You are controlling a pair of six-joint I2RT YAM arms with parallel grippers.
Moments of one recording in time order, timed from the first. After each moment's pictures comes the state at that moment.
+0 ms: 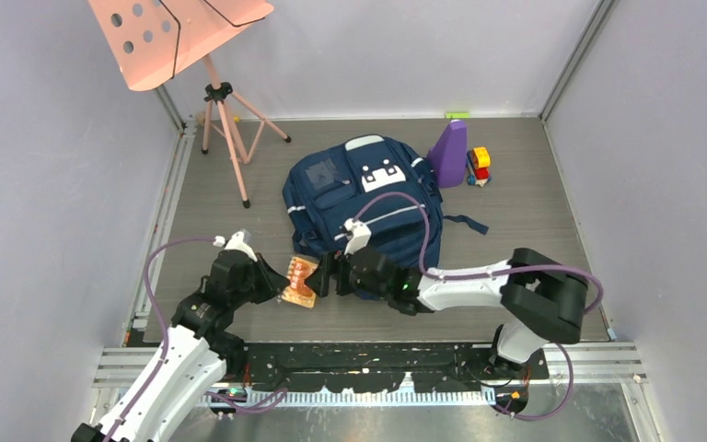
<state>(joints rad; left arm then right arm) -0.41 0.51 0.37 -0.56 0.06 -0.77 1.16 1.62 0.73 0.45 0.22 0.85</state>
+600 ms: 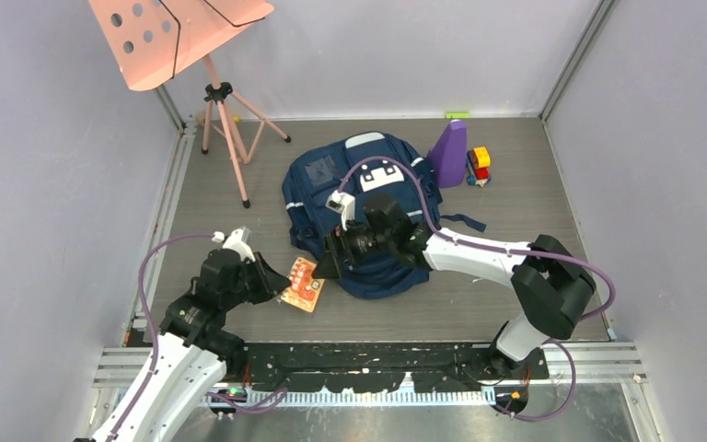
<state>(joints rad) -0.41 0.45 0.46 -0.66 0.14 -0.71 0.87 1.57 0.96 0.13 -0.54 0.40</state>
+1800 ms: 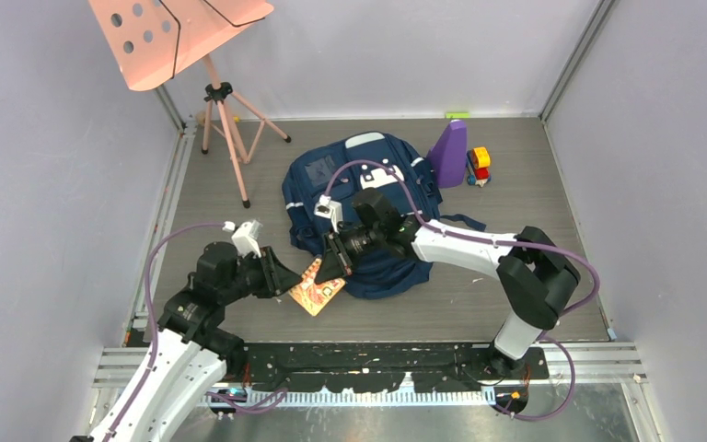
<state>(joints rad) -0.41 0.48 0.51 -0.59 0.34 -0.63 0.88 1.68 1.08 -0.01 -0.80 0.40</state>
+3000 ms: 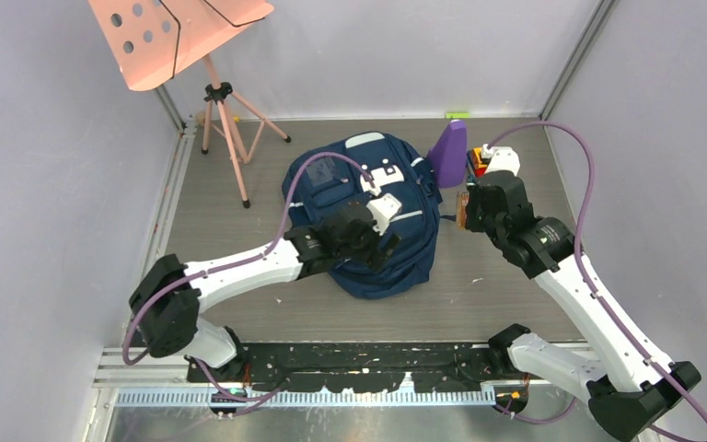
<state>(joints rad) -0.94 1.44 1.01 -0.20 -0.07 -0.11 0.50 0.96 1.10 -0.75 0.40 0.32</state>
